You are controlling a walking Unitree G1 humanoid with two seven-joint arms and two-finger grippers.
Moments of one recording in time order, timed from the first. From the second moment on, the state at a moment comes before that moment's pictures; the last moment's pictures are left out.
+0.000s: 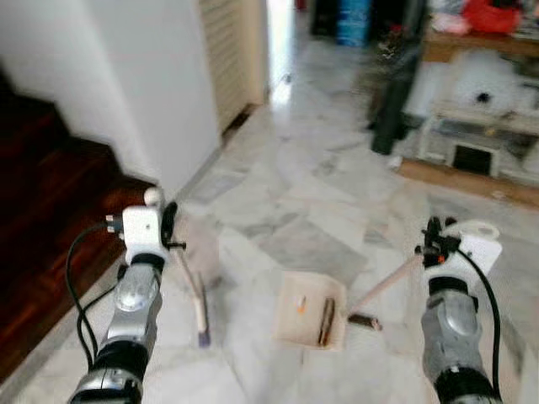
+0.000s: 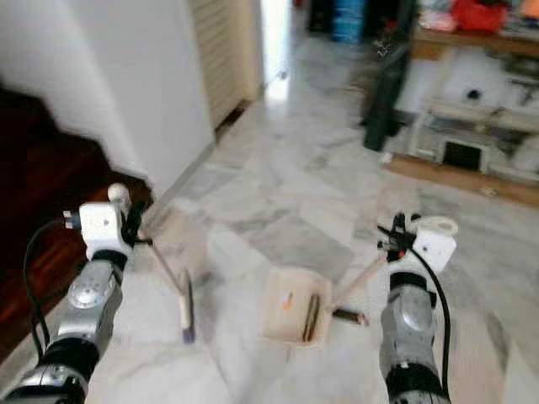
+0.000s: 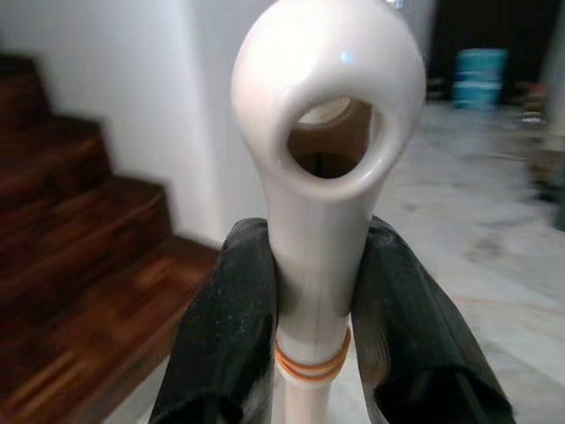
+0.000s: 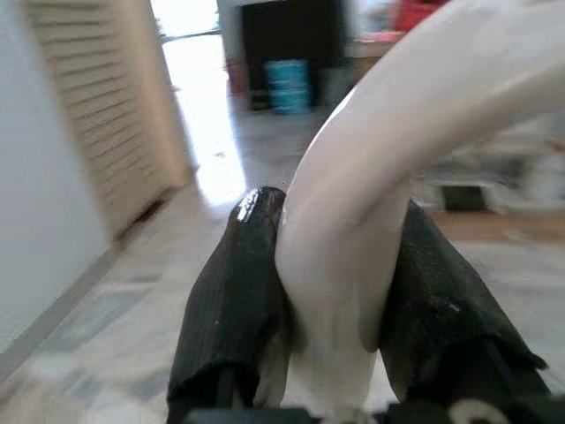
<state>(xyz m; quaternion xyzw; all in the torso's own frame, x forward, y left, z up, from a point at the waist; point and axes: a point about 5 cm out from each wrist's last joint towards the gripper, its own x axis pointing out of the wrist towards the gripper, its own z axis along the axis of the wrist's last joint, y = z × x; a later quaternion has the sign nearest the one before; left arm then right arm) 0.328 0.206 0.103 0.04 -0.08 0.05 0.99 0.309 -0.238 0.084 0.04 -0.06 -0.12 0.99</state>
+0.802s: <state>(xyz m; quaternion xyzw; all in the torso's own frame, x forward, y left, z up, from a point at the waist) 0.327 0.201 0.111 0.04 -0.10 0.06 0.99 0.314 -0.233 0.094 0.05 -0.07 -0.11 0.99</state>
